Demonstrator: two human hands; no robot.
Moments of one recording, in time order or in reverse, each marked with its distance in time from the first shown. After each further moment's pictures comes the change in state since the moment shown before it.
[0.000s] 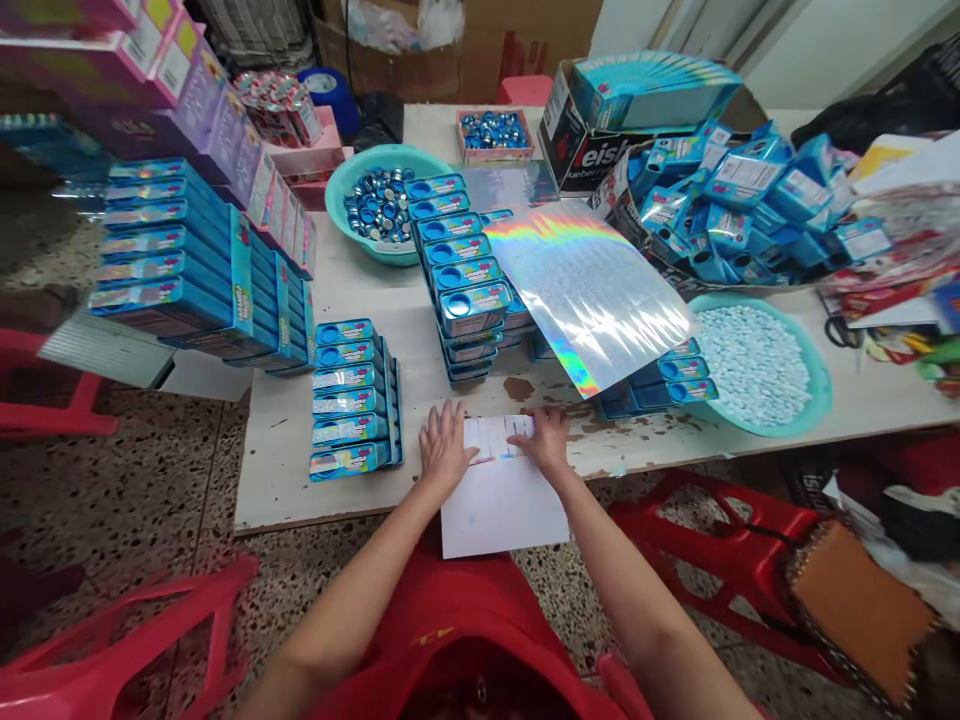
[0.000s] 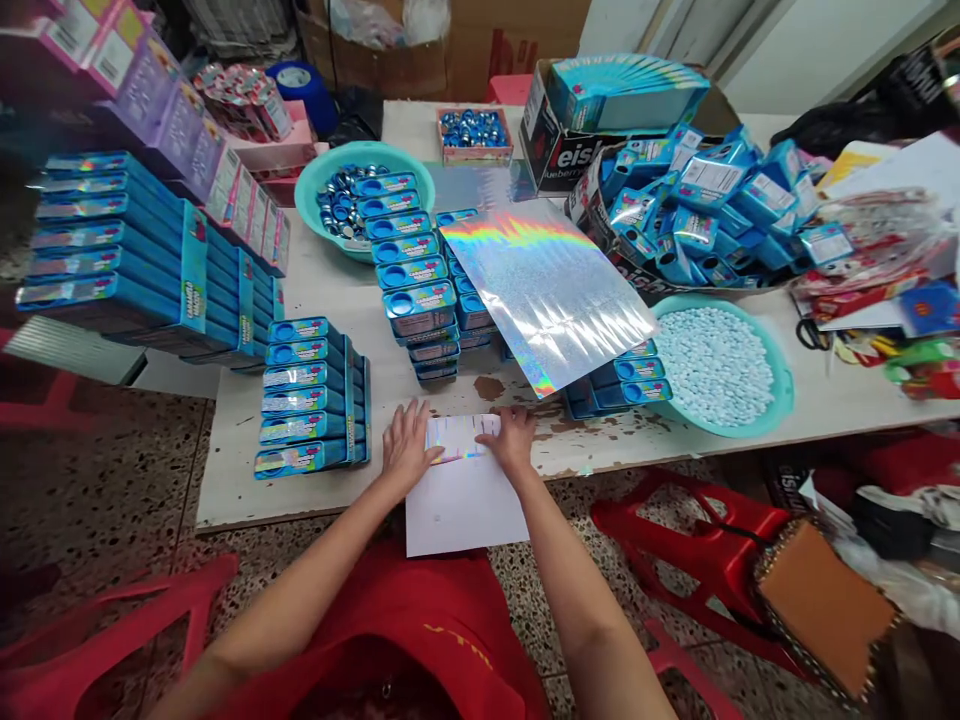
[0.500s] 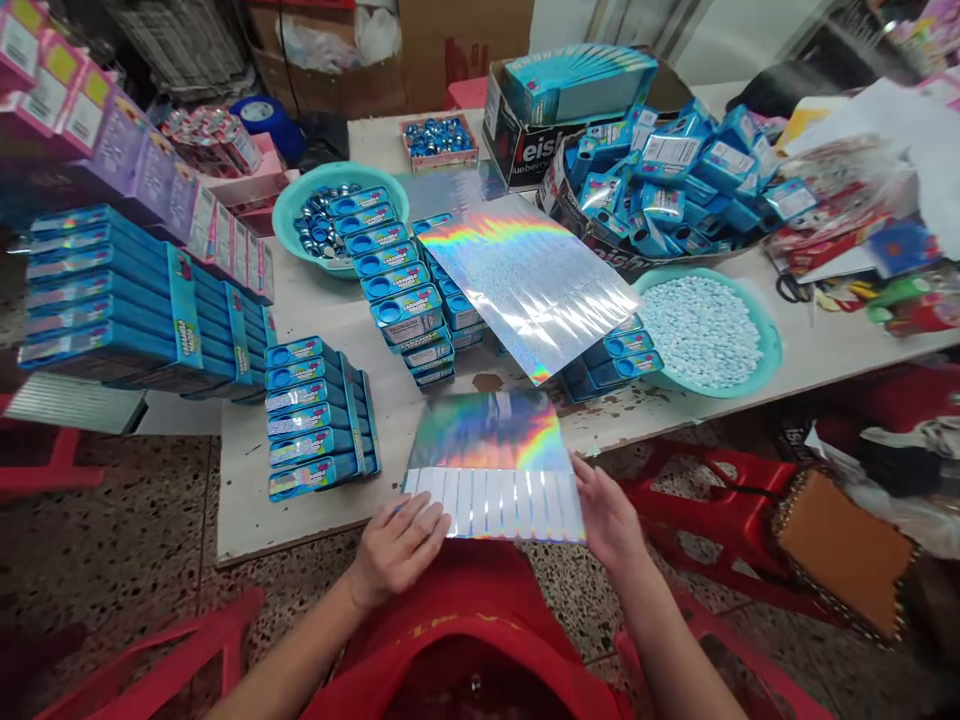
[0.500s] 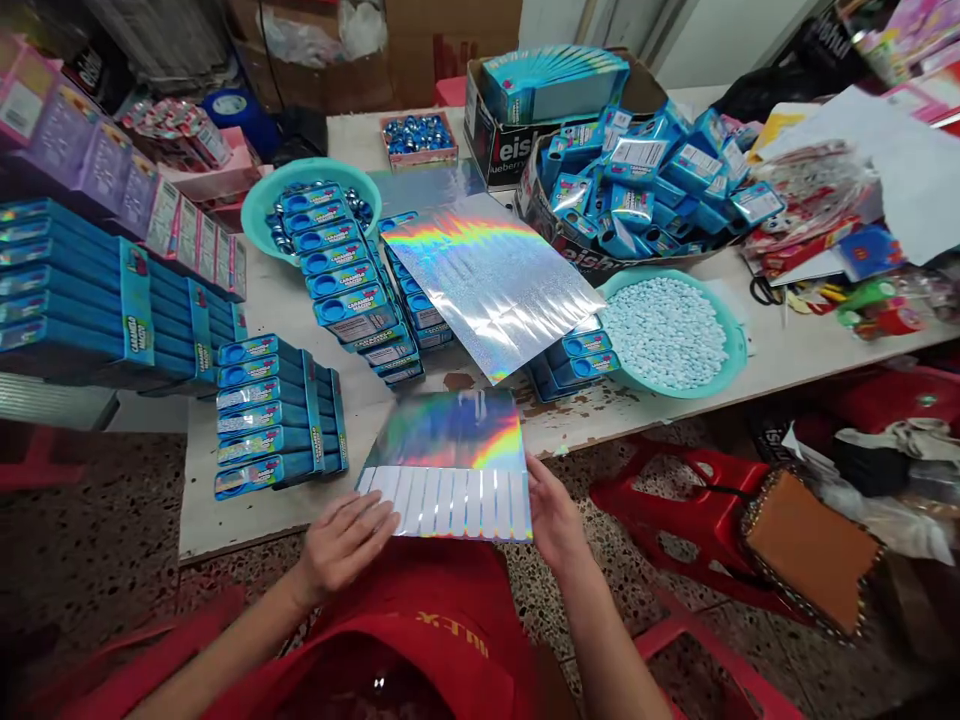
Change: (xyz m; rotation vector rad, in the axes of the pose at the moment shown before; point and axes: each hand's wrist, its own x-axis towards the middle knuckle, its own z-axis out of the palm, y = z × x) left_hand -0.091 -0.025 -0.055 0.107 0.484 1.060; right_hand -0.119 0.022 -0.115 1.524 -0.194 0.577
